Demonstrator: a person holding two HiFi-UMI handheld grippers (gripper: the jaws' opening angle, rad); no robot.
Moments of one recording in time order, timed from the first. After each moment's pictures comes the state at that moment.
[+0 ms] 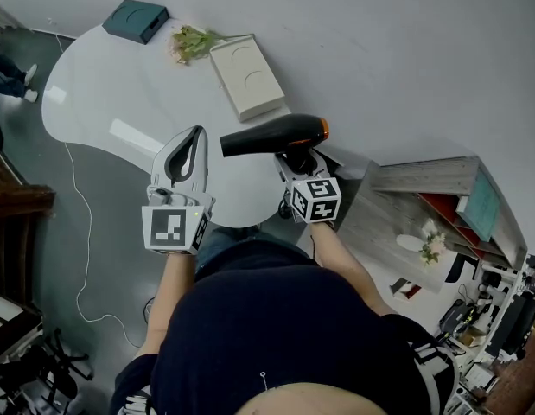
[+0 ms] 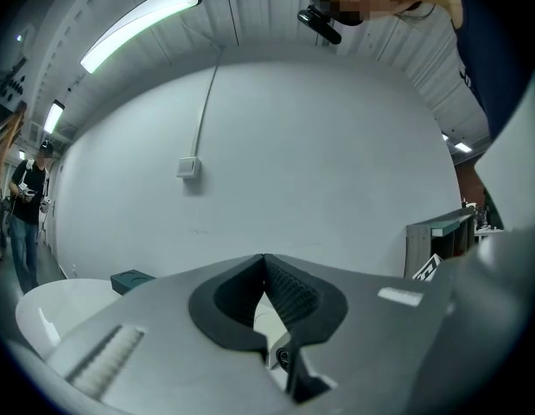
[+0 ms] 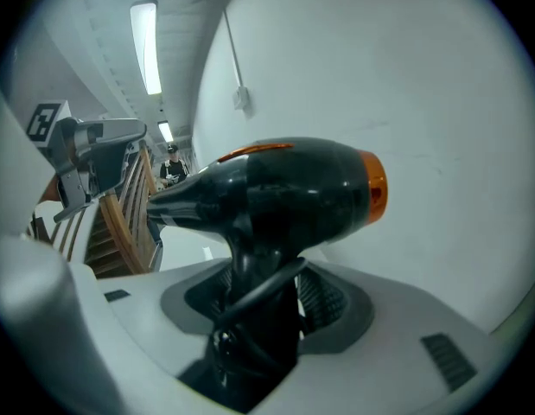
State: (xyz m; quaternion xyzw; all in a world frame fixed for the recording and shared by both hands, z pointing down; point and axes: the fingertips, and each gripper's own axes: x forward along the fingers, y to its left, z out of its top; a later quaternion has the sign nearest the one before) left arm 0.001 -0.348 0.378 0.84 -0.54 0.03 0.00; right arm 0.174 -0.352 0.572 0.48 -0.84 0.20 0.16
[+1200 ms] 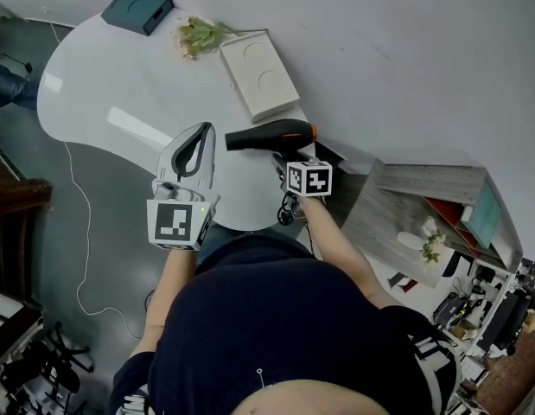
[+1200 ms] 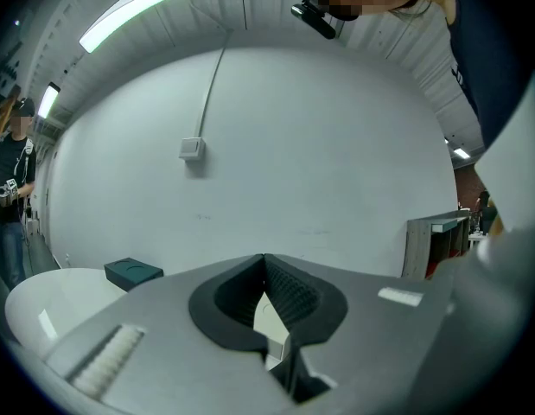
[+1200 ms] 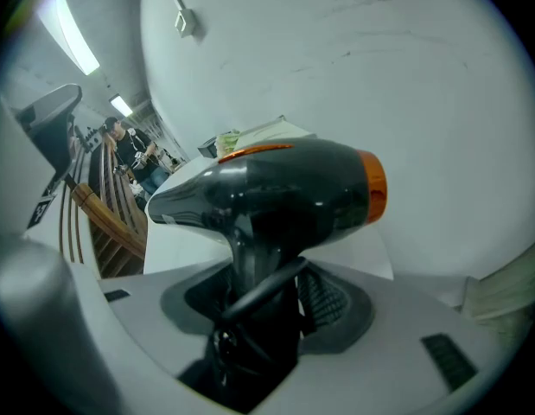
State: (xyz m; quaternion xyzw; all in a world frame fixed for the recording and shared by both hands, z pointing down) left arm -0.023 -0.387 0.406 0.85 -0.52 0.05 0.02; right arm 0.145 -0.370 0.679 0.45 -0.76 0.38 0.28
